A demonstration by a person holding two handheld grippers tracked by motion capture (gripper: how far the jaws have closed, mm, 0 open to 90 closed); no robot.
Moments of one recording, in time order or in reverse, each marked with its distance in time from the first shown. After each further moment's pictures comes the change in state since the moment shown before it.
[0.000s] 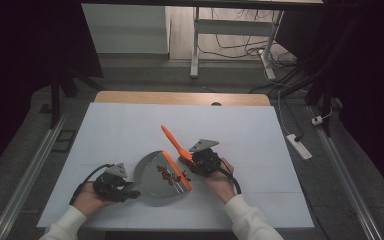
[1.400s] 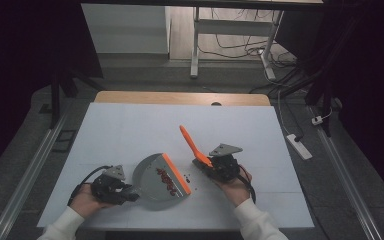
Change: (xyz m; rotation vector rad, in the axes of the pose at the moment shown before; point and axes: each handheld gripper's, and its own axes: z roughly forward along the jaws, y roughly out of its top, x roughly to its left) left arm -0.005 -0.003 -0.006 0.005 -0.049 0.033; right arm -0.016 -0.030 -0.043 -0.046 -0.060 0.078
